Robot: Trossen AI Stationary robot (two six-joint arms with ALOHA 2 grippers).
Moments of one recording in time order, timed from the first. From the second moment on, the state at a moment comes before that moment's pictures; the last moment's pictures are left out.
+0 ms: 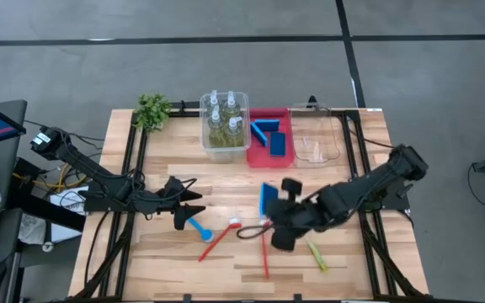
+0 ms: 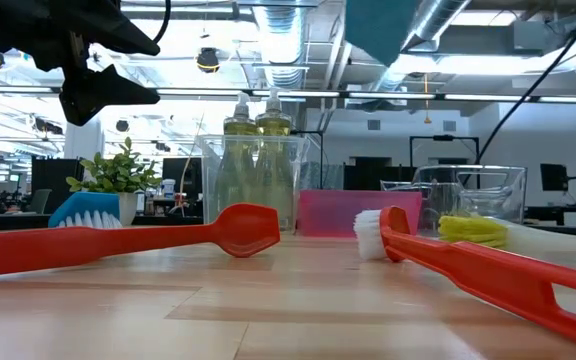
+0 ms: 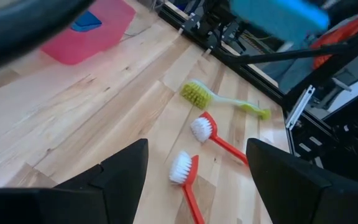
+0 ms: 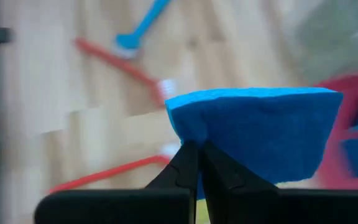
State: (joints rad) left arm -0.55 0.98 0.37 0.20 -0.60 -0.77; right arm 0.46 1.51 1.58 -1.05 0.46 0.56
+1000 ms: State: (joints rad) left arm -0.39 0.98 0.37 0.26 -0.97 -0.81; right arm -0.37 1.64 1.58 -1.16 0.11 -0.33
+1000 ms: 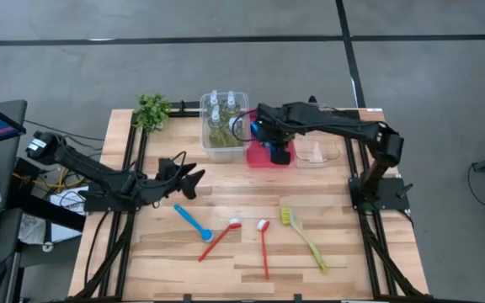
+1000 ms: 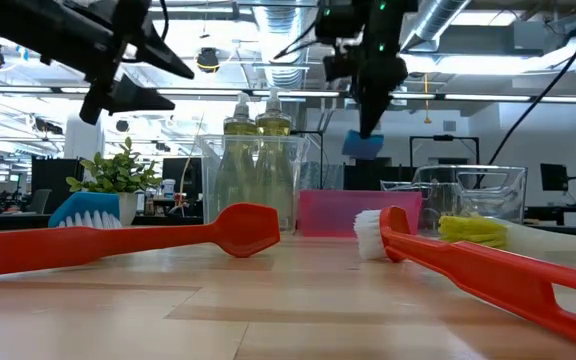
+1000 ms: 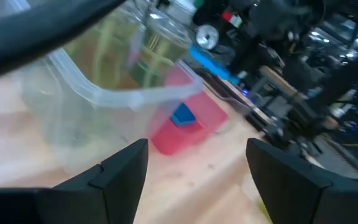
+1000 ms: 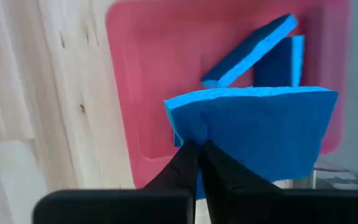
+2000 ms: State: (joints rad) left arm -0.20 0.98 0.37 0.26 -0.64 -0.79; right arm -0.32 1.51 1.58 -1.27 0.10 0.08
